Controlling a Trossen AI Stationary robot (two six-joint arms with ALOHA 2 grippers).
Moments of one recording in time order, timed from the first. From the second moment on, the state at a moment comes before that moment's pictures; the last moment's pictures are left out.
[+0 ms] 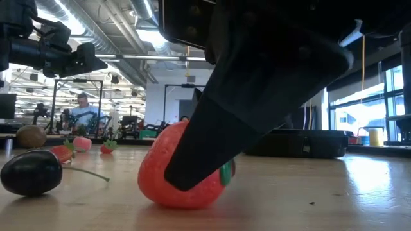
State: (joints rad) left arm 0.58 0.01 0.01 0.14 -0.56 0.01; right arm 0.48 2.19 1.43 -0.11 -0.07 0.41
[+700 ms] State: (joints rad) left arm 0.58 0.01 0.01 0.14 -0.56 0.00; right arm 0.42 2.05 1.43 -0.38 -0.09 0.36
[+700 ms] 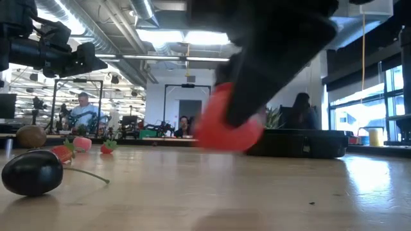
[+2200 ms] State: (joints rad) left arm 0.58 0.01 0.01 0.14 -0.56 -0.02; right arm -0.29 1.74 1.17 -0.81 0.11 0.04
